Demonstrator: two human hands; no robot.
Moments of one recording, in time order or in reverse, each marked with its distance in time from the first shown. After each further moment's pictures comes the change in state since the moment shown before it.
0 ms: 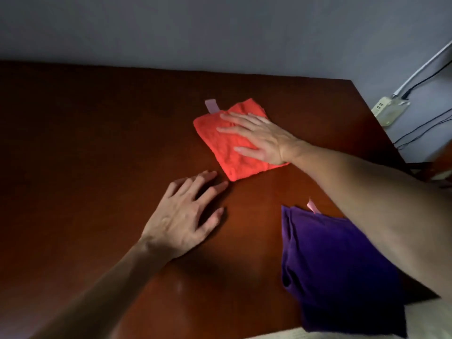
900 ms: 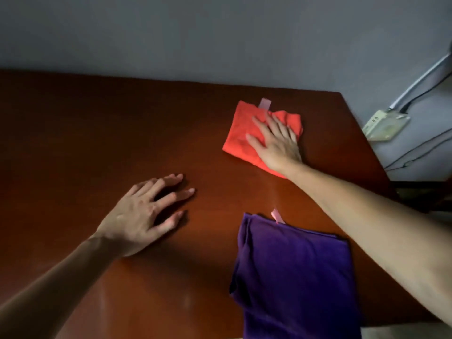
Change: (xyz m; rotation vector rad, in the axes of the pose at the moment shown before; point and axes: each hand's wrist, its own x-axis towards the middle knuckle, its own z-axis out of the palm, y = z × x) left_hand 0.000 0.005 -0.003 0.044 -0.063 -0.074; right_hand -0.062 0.031 0.011 0.158 0.231 0.689
